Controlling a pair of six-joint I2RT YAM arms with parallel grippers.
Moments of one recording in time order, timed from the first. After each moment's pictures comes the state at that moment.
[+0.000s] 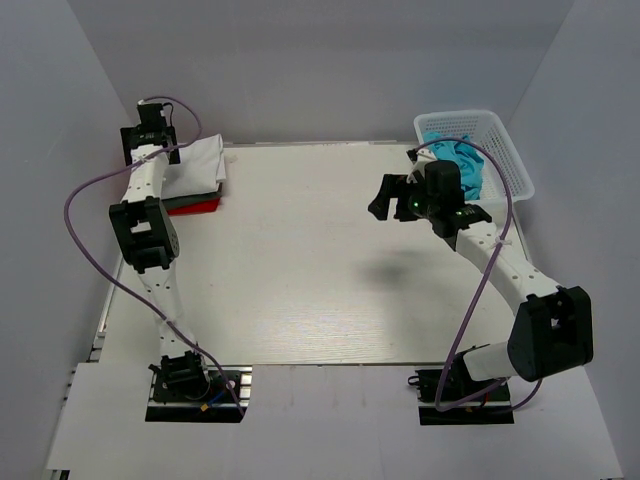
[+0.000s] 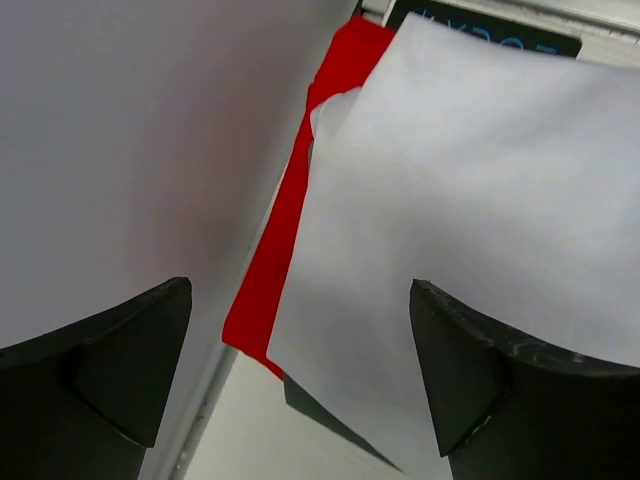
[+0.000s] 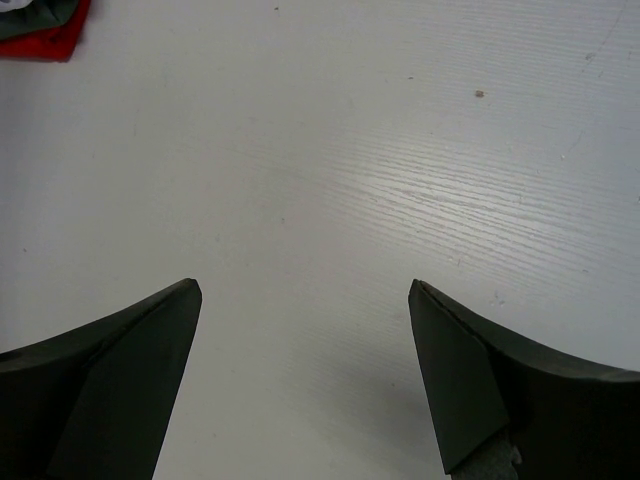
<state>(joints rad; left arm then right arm) 0.18 2.33 2.19 -0.54 -0.46 0.12 0.33 1.38 1.06 -0.22 -0.25 0.28</state>
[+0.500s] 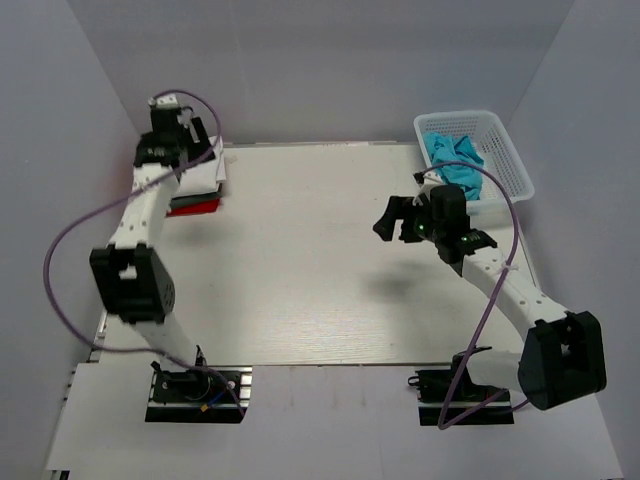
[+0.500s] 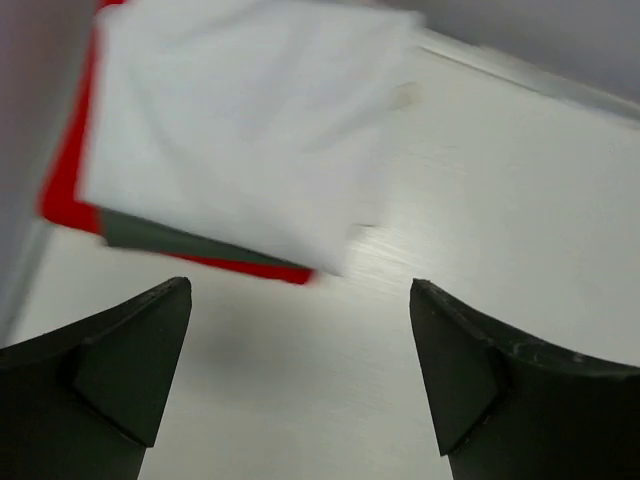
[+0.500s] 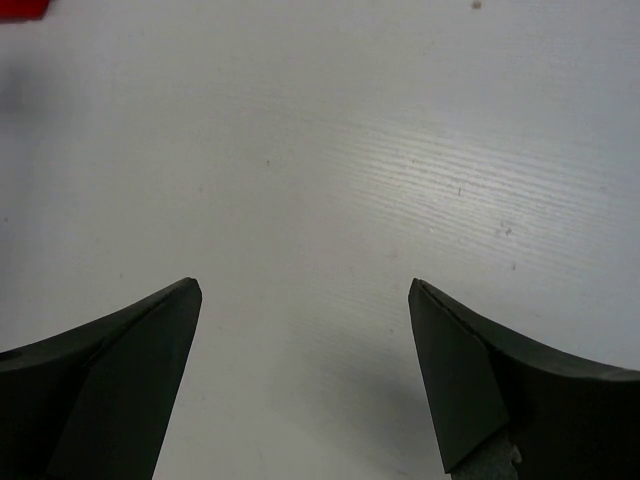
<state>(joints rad) 0.05 1.84 1.77 -0.55 -0.23 -0.20 0.33 1.25 0.86 -0.15 -0.24 0.31</state>
